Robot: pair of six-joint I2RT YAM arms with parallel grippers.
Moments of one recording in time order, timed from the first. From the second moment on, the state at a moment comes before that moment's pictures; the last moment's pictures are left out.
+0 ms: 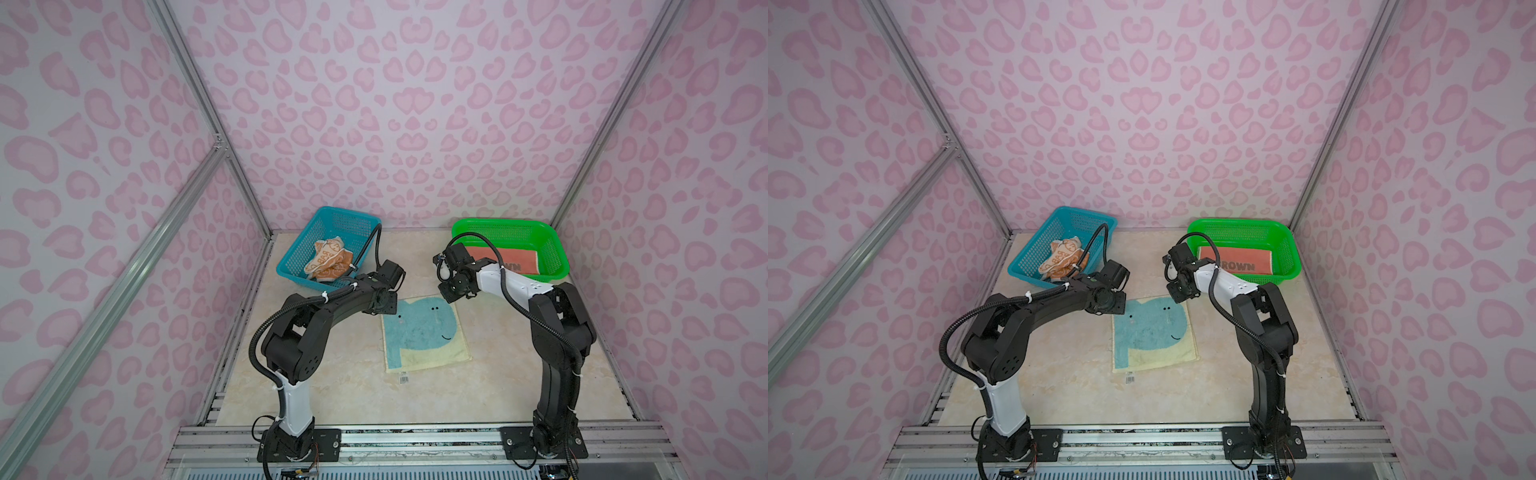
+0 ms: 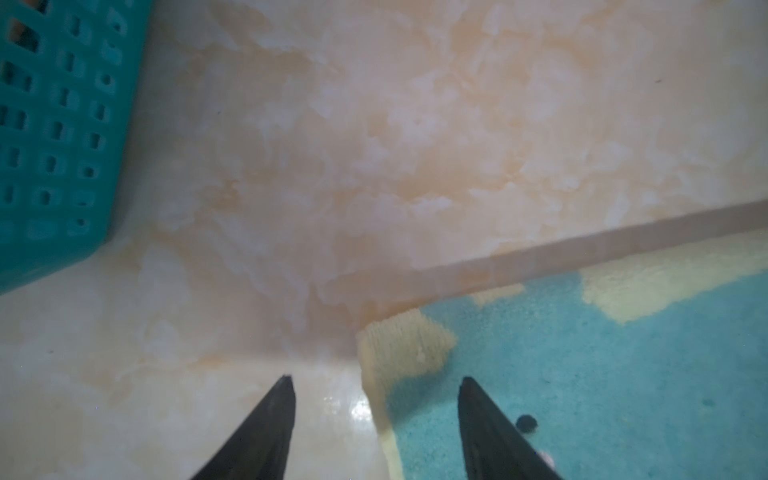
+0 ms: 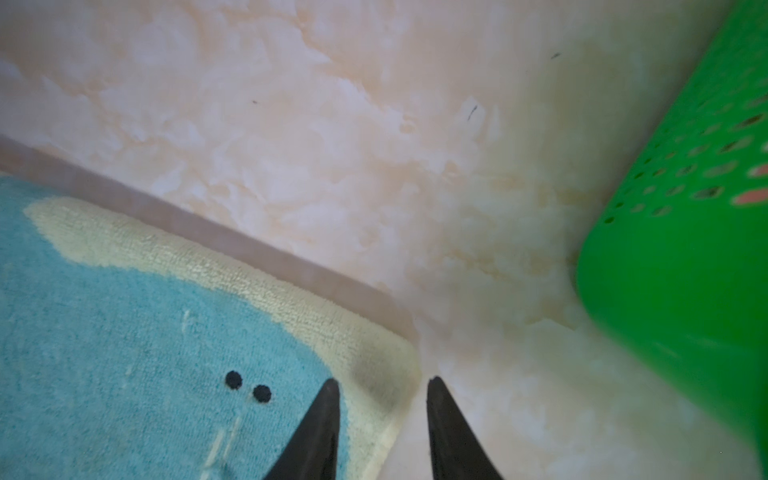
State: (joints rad) left arm -0.59 1.93 1.30 -0.58 -0.21 -0.45; right arm 0.51 1.99 1.44 -0.59 0.03 -0.13
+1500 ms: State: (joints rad) left arm -0.58 1.97 1.26 -0.50 -0.20 -0.42; right arm 0.50 2.21 1.77 -0.92 -0.02 -0.81
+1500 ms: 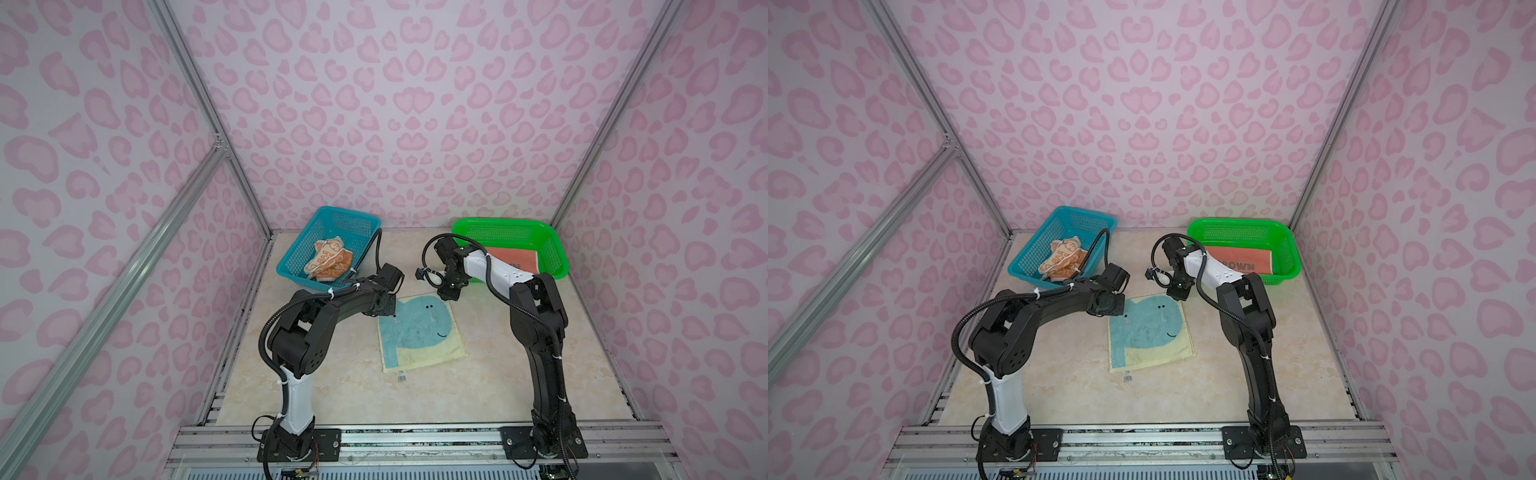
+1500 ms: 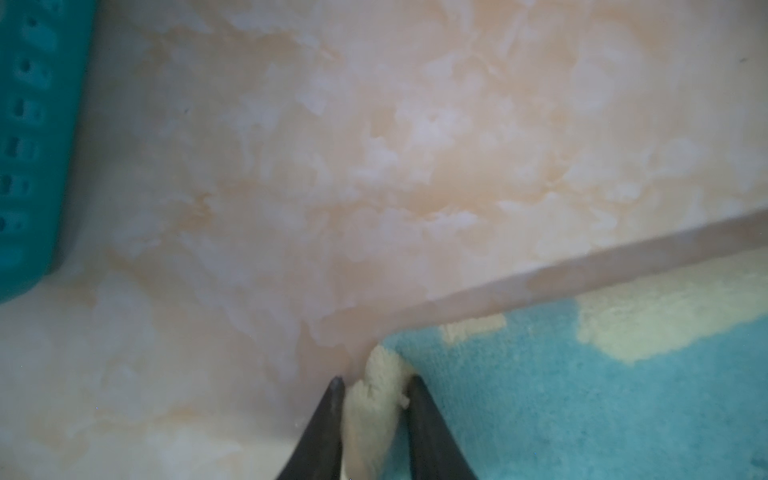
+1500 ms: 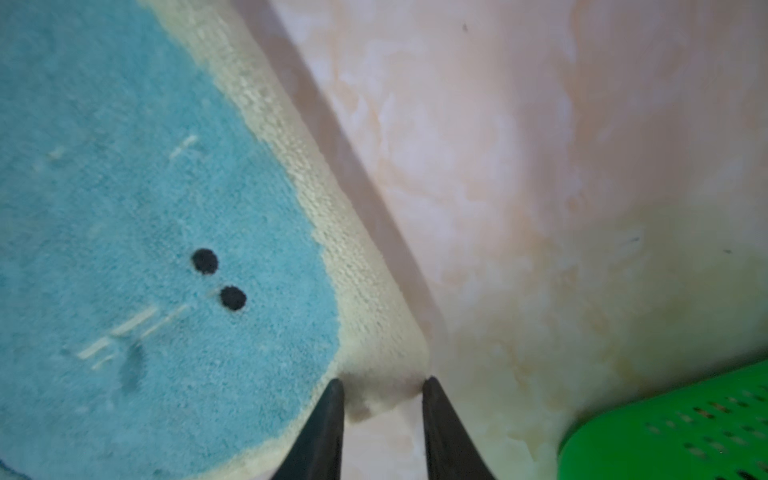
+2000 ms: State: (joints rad) left arm -0.58 1.97 1.26 -0.50 -0.20 -0.41; right arm 0.50 2.25 1.86 -0.93 -0.04 -0.87
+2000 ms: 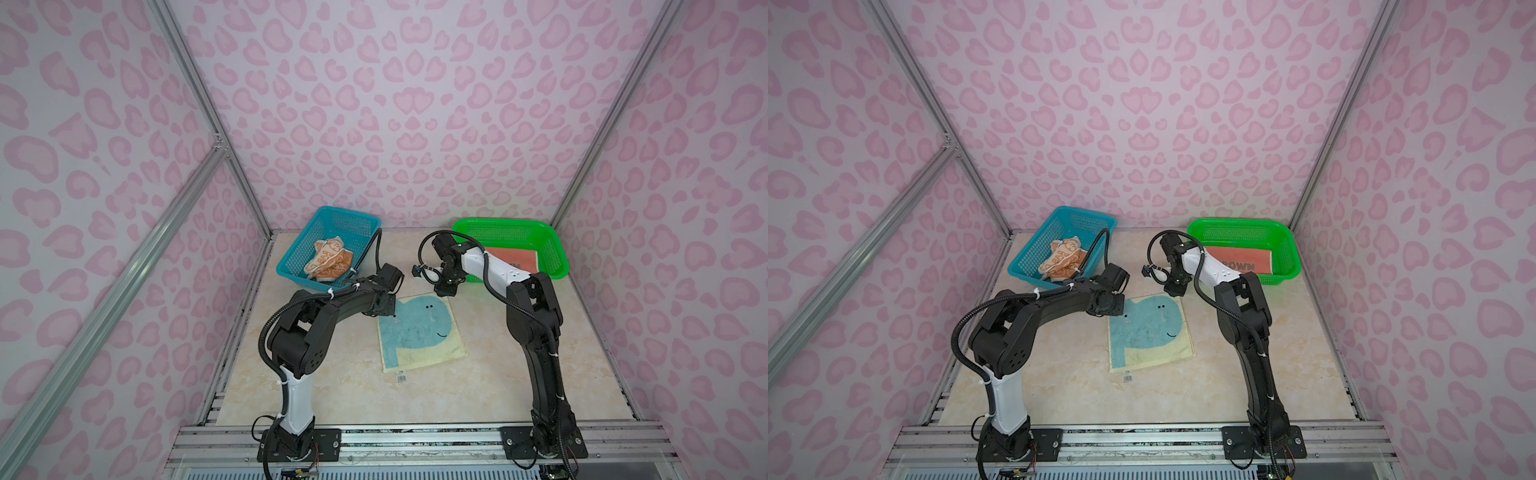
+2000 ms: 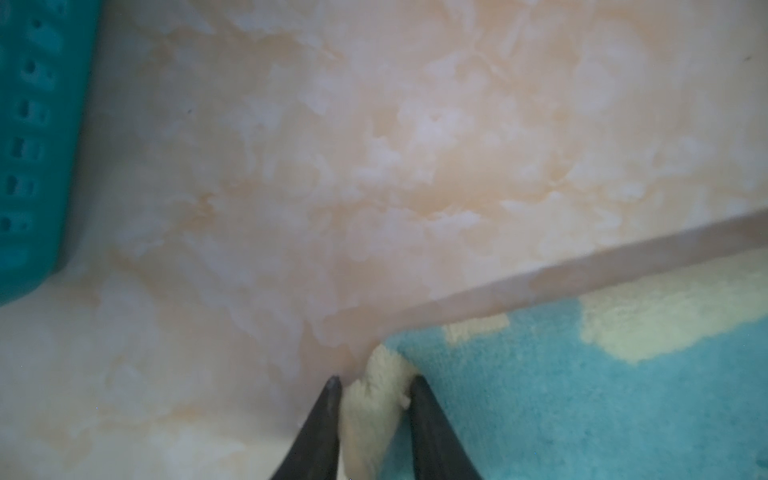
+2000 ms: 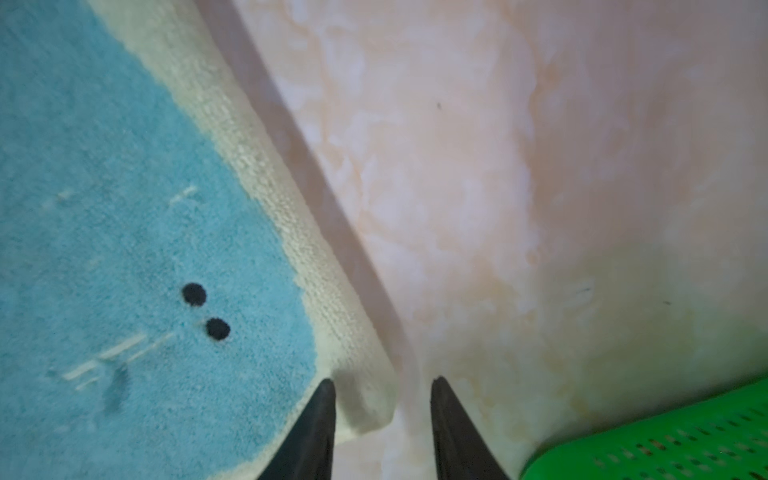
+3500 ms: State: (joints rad) left arm -0.58 1.69 1.06 -0.31 -0.22 -0.32; right arm 0.48 2.03 1.59 -0.63 -0.12 -0.86
